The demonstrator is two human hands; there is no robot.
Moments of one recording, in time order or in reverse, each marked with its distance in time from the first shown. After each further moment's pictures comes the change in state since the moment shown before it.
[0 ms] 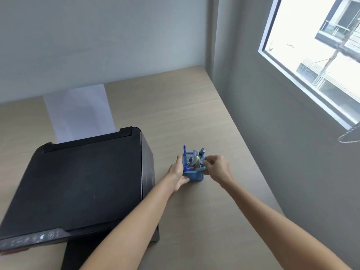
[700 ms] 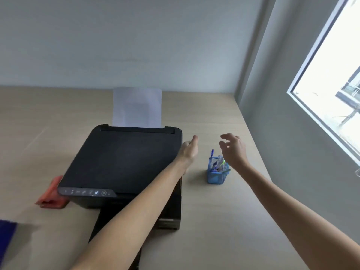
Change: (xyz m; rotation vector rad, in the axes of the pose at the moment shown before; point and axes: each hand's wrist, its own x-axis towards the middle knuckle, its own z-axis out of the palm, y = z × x) left_hand -0.099 0.051 -0.063 0.178 0.063 0.486; right_hand -0.047 -0.120 0.002 -0.333 0.168 -0.369
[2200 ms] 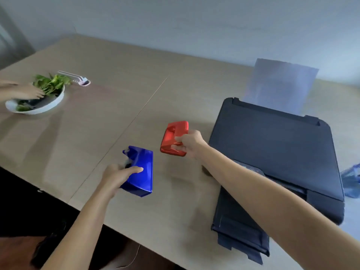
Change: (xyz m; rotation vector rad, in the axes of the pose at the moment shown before) left_hand -0.243 -0.237 -0.549 -0.059 0.683 -0.371; right_hand -0.220 -0.361 0.407 0.657 -0.864 0.479
